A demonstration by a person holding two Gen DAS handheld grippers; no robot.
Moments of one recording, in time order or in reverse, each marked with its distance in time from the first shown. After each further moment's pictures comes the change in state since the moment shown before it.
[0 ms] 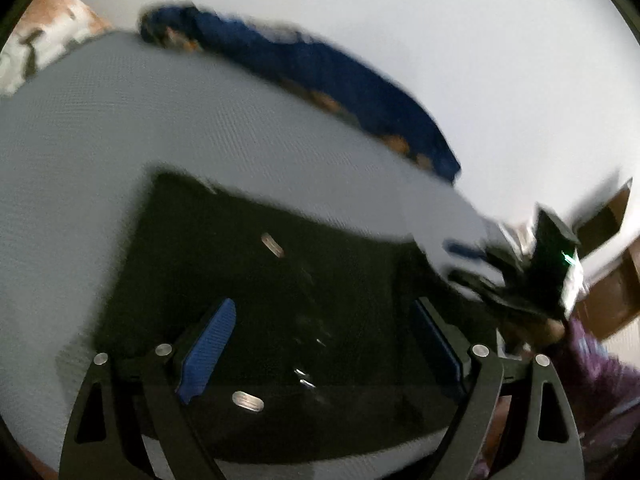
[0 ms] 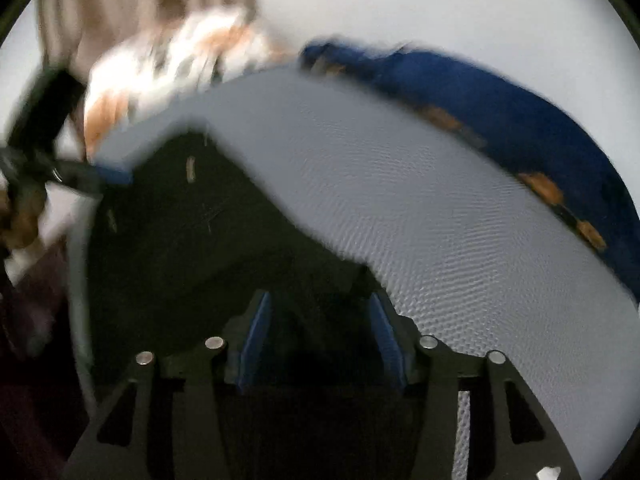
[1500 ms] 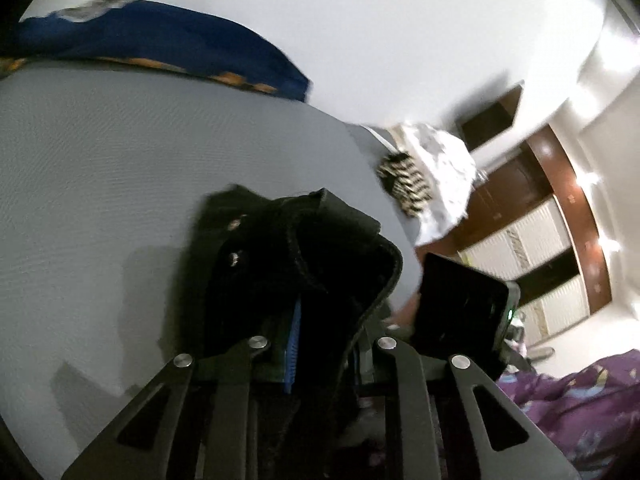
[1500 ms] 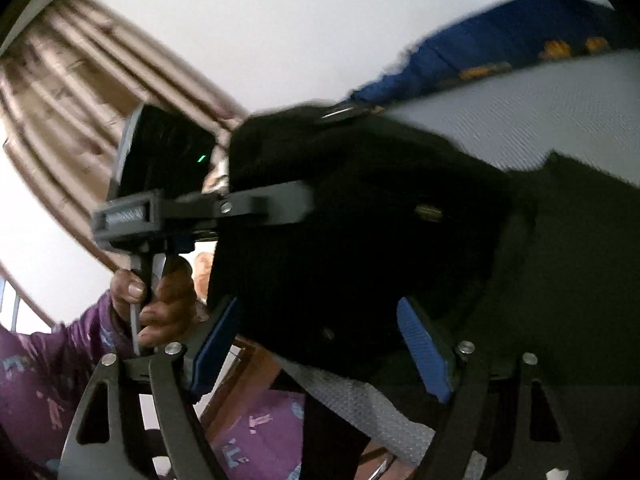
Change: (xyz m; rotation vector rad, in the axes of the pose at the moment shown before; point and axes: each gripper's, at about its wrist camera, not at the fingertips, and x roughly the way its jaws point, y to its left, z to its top) left arm 0.018 -0.125 0.024 0.265 0.387 -0.455; right arm -0.031 0.150 -0.034 0.581 -0.297 0.345
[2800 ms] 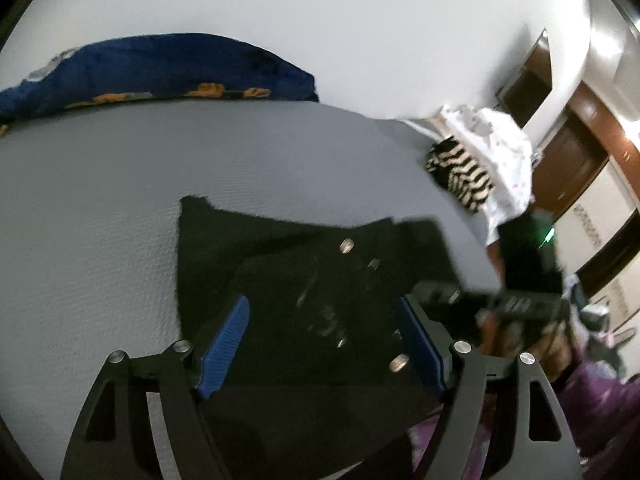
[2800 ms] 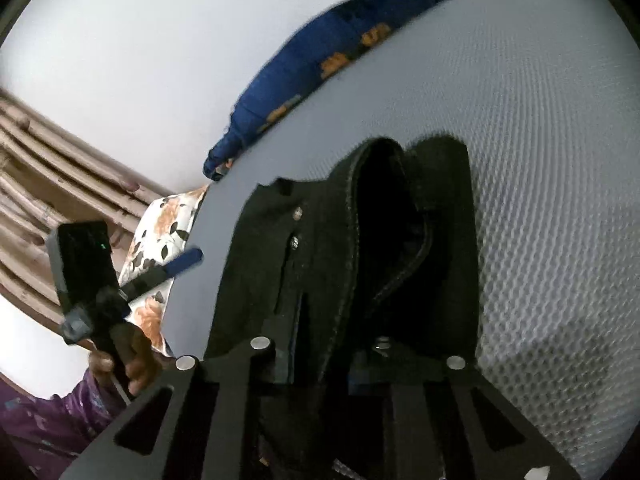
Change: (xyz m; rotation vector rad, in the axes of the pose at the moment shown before) left arm 0.149 -0.045 -0.012 0.186 -0.107 0.326; right arm -0.176 -0.175 -0.025 0.292 -0.081 -0.257
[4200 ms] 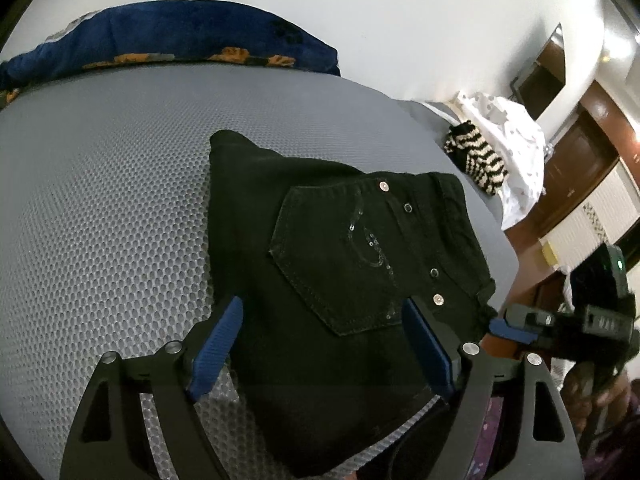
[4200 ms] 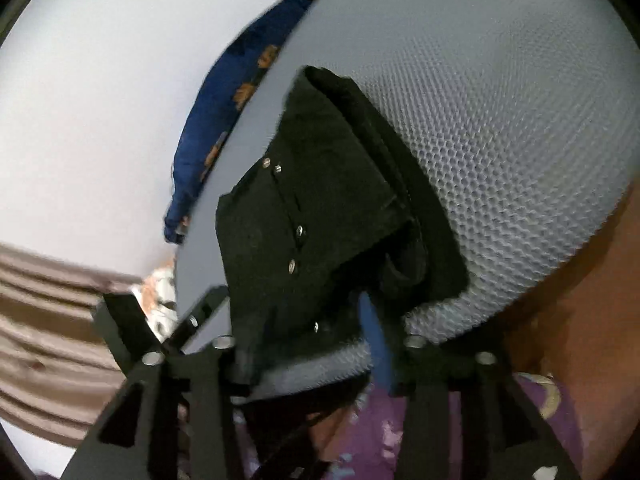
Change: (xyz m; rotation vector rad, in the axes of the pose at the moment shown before) left arm 0.008 0.042 -0.043 -0.061 0.048 -0.010; right arm -0.018 0.045 -0.076 0.402 -0.140 -0.186
